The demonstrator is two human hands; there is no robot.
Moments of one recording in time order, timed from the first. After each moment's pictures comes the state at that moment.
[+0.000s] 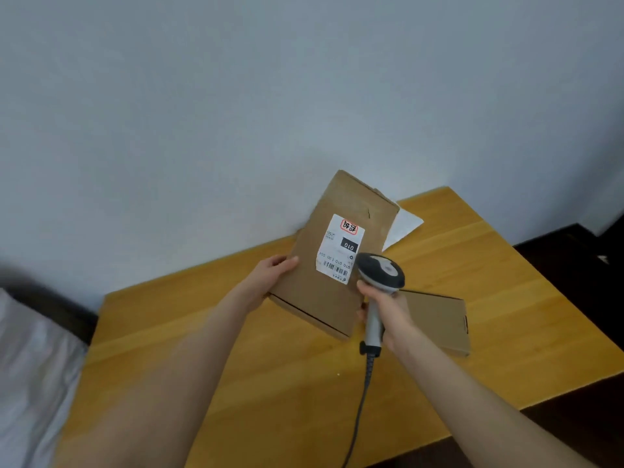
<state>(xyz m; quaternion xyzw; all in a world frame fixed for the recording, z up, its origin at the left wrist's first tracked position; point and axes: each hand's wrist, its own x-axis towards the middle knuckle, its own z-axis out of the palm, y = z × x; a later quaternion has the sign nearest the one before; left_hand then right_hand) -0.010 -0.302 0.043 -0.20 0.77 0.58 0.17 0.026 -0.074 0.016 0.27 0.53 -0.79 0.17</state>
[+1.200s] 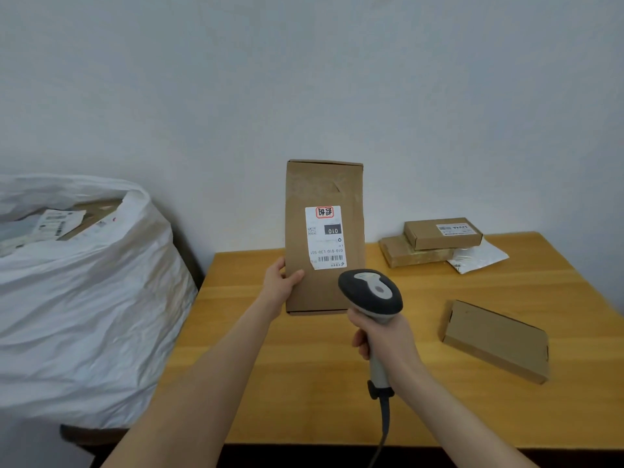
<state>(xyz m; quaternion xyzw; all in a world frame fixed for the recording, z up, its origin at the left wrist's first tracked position) 0.177 -0.414 0.080 -0.27 0.72 0.63 -0.12 0.213 -0.190 0.117 -0.02 0.70 -0.68 0.22</state>
